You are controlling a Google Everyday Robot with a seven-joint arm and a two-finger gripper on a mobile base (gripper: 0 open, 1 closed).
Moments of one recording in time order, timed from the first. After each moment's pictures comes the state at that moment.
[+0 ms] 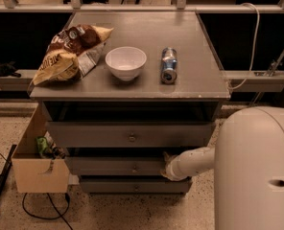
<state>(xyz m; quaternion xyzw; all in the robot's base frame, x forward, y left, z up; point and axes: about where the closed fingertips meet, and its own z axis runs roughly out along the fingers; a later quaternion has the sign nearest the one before) 0.565 -0.102 0.385 -0.65 0.72 0.01 0.24</state>
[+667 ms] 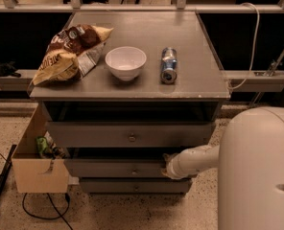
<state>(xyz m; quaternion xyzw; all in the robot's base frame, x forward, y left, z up) 0.566 -0.102 0.396 -0.65 0.72 0.01 0.24</state>
